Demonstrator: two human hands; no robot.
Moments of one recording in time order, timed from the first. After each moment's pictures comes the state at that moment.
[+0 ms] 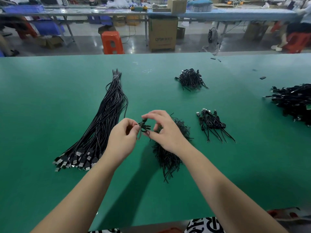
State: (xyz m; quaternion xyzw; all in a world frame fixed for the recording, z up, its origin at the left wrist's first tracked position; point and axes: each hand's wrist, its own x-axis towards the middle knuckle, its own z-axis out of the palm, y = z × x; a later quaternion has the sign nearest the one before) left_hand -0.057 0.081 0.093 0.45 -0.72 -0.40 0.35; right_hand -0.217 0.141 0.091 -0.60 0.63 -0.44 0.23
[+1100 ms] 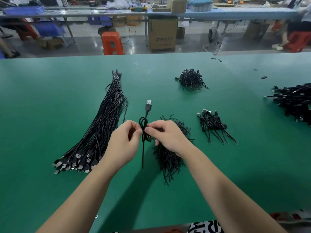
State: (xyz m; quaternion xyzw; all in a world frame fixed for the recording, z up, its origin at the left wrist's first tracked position) left_hand -0.055 0.091 0.104 0.42 -0.78 -0.33 0.33; right_hand -0.220 0.139 0.092 -0.52 0.62 -0.46 0.37
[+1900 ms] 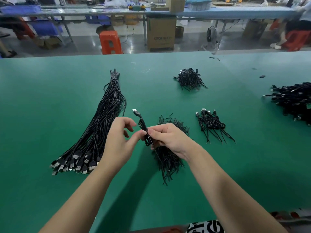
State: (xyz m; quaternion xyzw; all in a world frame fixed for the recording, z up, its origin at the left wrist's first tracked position) left_hand -0.051 0.086 0.094 0.37 -0.78 -0.30 0.41; right_hand -0.229 0.147 0.088 -0.47 0.48 -0.49 0.56
